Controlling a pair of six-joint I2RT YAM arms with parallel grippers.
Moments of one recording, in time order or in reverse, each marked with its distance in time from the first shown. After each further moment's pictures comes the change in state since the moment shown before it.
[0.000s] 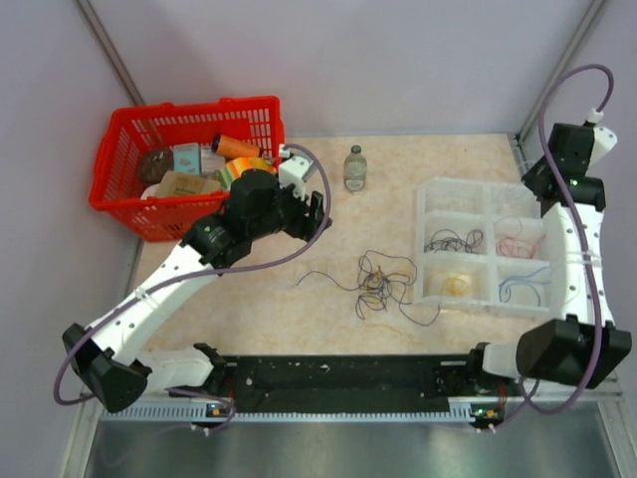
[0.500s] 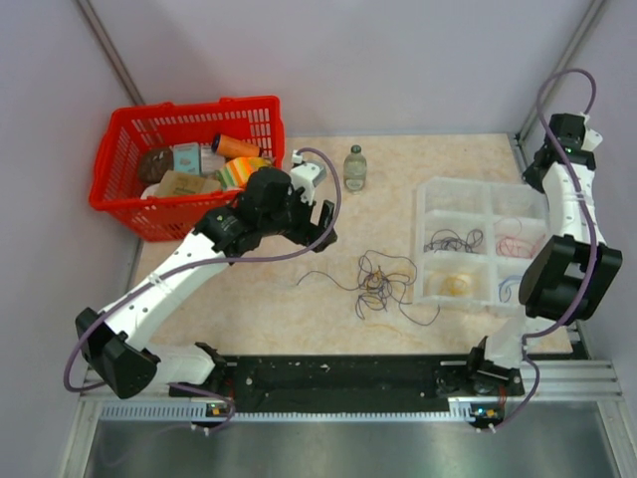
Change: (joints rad) left arm 0.000 0.115 0.083 -0.155 0.050 -0.030; right arm -0.139 0.411 0.147 0.009 -0.047 -0.024
